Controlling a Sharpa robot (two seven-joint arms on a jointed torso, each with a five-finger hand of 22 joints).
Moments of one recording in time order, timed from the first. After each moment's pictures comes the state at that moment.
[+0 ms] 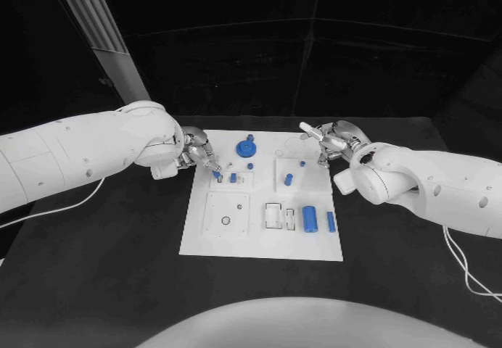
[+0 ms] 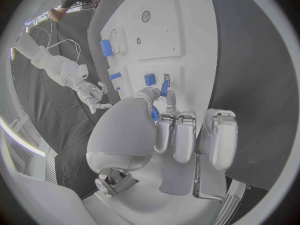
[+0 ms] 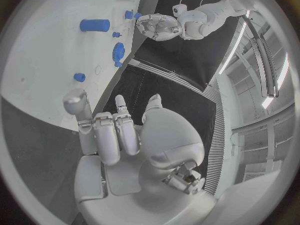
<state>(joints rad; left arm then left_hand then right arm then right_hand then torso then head) 1.41 -0.62 -0.23 1.23 -0.83 0.21 -0.45 1.35 -0.05 0.22 0.22 0.67 0.75 0.06 0.63 0.85 1.47 0.00 1.57 1.31 1.46 -0.05 1.57 1.31 0.01 1.47 0.07 1.57 1.31 1.16 -0.84 -0.07 1.48 -0.47 -0.49 0.03 1.14 0.21 -0.31 0.29 0.06 0.67 0.19 0.44 0.12 1.47 0.14 1.57 1.31 1.47 0.07 1.57 1.31 0.12 1.20 0.18 1.02 1.31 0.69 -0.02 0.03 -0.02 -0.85</state>
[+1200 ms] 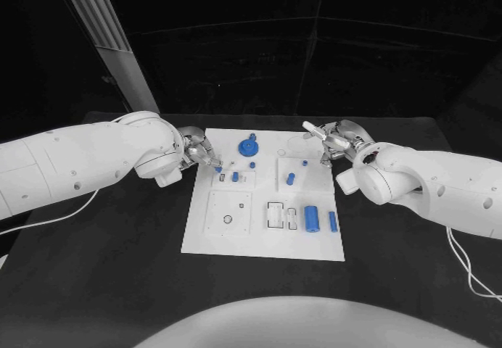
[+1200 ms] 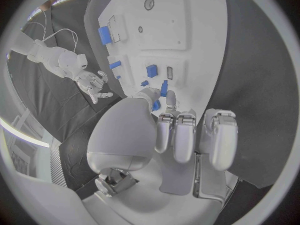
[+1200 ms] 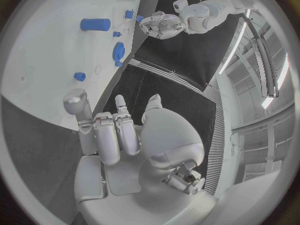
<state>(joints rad) 1.40 -0.70 -0.23 1.37 -0.82 -0.03 -0.49 1.35 -0.03 0.22 0.23 0.66 0.75 0.06 0.63 0.85 1.47 0.00 1.57 1.31 1.46 -0.05 1.57 1.31 0.01 1.47 0.07 1.57 1.31 1.16 -0.84 -0.07 1.48 -0.47 -0.49 0.04 1.15 0.22 -0.31 0.29 0.06 0.67 0.19 0.44 0.12 1.47 0.14 1.57 1.31 1.47 0.07 1.57 1.31 0.12 1.20 0.18 1.02 1.31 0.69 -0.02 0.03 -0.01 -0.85</state>
